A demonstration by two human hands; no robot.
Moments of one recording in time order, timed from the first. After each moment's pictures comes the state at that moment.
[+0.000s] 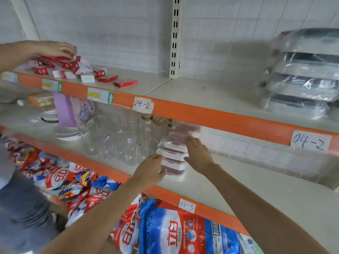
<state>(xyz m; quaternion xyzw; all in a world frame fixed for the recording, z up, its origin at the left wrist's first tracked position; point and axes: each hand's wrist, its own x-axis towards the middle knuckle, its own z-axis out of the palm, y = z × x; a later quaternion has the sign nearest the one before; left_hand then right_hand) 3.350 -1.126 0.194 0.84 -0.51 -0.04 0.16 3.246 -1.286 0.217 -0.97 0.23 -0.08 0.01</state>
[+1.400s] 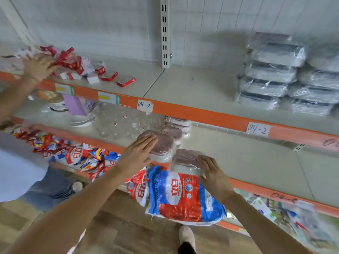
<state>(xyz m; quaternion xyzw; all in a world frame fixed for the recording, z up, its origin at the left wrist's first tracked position) 3.307 -1.020 0.322 0.76 -0.64 0.09 0.06 3.078 -1.176 0.267 -0.96 0.22 -0.13 0.14</state>
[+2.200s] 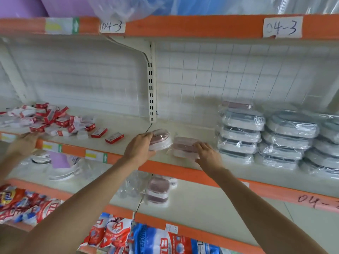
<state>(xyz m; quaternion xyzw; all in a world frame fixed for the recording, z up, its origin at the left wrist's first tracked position) 3.348 -1.148 0.461 0.82 -0.52 0.09 0.21 3.159 -1.304 0.422 -0.94 0.31 -0.15 -0.01</state>
